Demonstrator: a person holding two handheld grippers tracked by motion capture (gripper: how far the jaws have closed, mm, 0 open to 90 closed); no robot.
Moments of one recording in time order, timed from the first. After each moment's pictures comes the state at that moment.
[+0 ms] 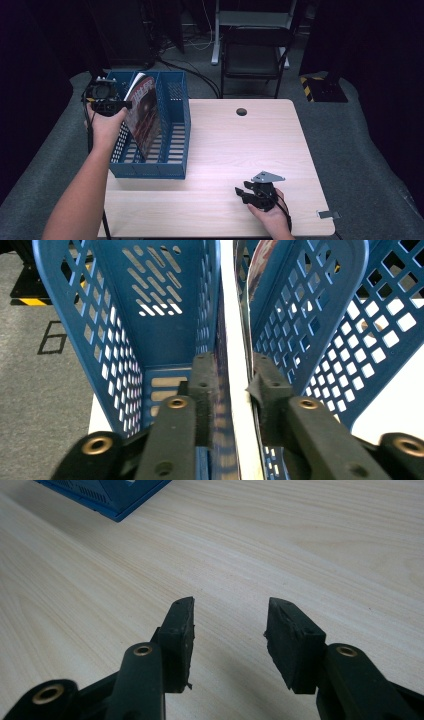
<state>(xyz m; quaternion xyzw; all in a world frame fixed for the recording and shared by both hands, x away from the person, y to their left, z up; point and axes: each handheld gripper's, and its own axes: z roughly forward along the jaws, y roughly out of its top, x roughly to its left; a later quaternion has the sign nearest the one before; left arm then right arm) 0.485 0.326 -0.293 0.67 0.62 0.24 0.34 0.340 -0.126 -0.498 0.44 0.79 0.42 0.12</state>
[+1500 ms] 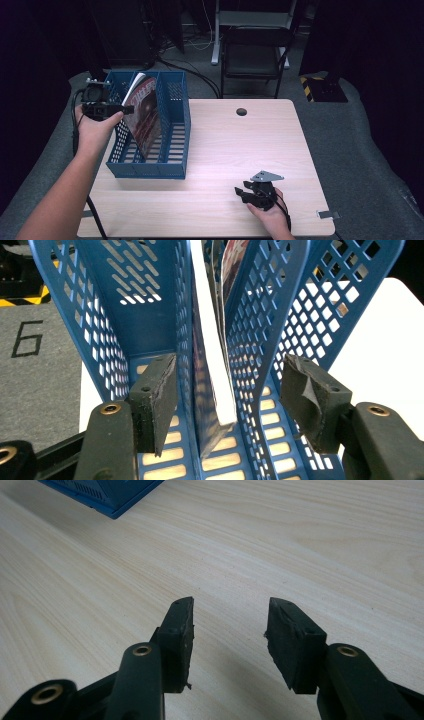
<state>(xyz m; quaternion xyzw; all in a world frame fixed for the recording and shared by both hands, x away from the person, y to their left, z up) 0.459 0.334 -0.277 0.70 0.59 0.21 0.36 0.344 -0.126 -0.501 0.43 0.79 0.42 0.12</state>
